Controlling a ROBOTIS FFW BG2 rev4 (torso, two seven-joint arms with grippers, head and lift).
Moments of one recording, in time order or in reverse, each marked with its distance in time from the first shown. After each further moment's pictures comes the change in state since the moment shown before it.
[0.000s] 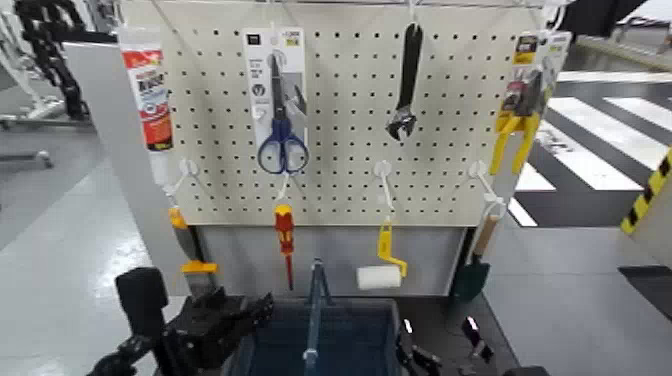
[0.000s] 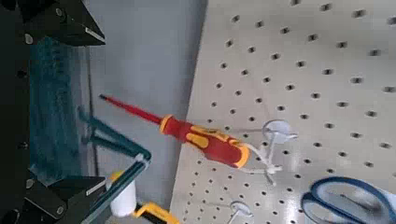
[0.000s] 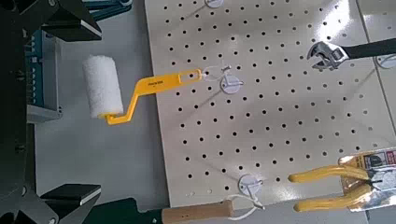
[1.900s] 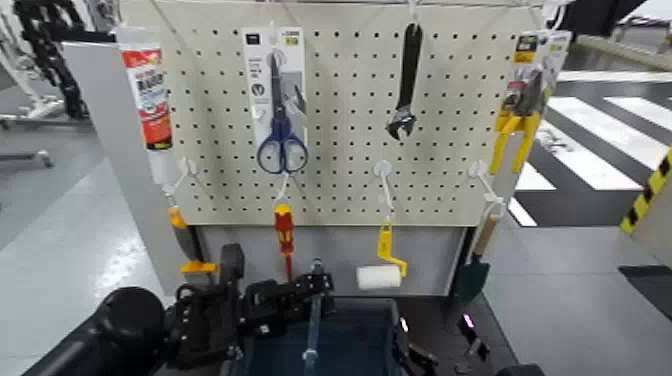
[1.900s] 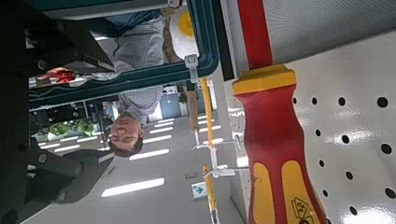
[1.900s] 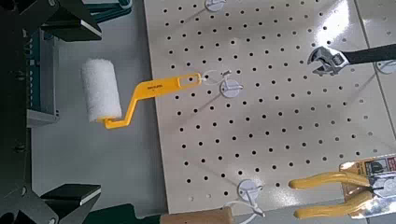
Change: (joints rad) left arm -0.733 0.114 -0.449 0.899 0.954 0.594 -0.587; right arm -0.014 -0.003 0.013 0.015 0.005 -0.010 -0.003
